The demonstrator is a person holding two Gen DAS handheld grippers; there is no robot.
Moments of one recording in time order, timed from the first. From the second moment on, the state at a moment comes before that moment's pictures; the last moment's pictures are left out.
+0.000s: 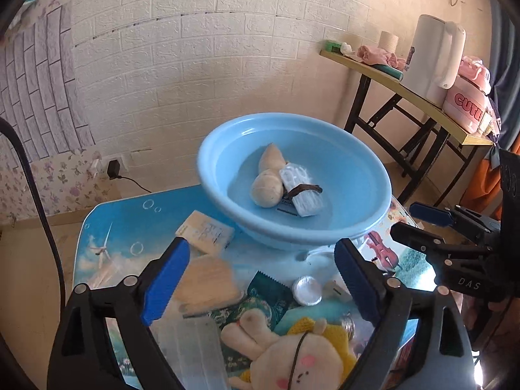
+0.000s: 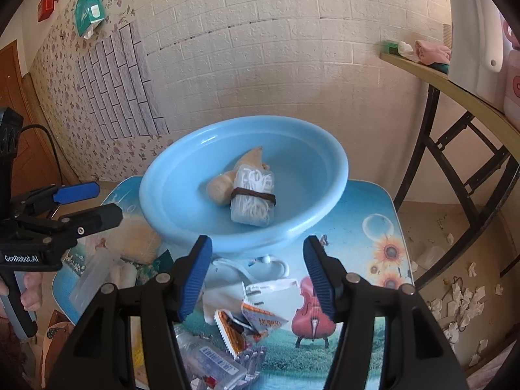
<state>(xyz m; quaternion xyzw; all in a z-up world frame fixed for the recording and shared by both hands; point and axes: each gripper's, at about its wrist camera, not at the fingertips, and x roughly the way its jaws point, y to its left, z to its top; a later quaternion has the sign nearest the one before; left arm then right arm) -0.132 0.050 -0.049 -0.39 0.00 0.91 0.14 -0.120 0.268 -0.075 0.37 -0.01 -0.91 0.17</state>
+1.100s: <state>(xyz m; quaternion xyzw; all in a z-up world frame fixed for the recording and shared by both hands) -0.037 0.064 -0.121 -0.45 0.02 0.88 0.17 -0.067 0.231 -0.155 0.45 0.06 -0.86 0.24</state>
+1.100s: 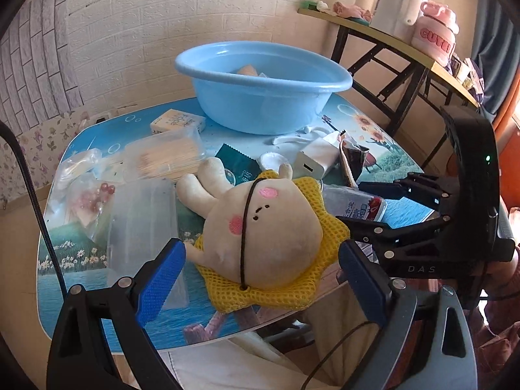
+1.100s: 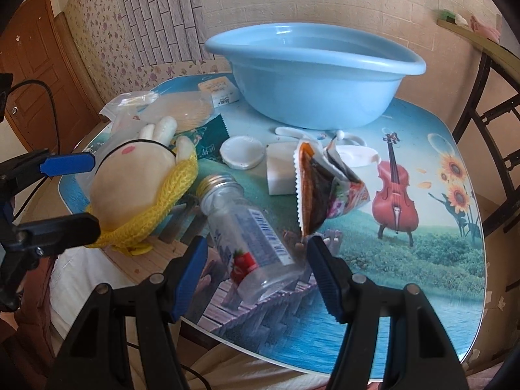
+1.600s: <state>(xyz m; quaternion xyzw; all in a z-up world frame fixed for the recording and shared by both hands) -0.050 0.093 -0.149 -0.46 0.06 0.86 0.18 -0.042 0.269 -0.150 0.45 0.05 -0.87 0.22</state>
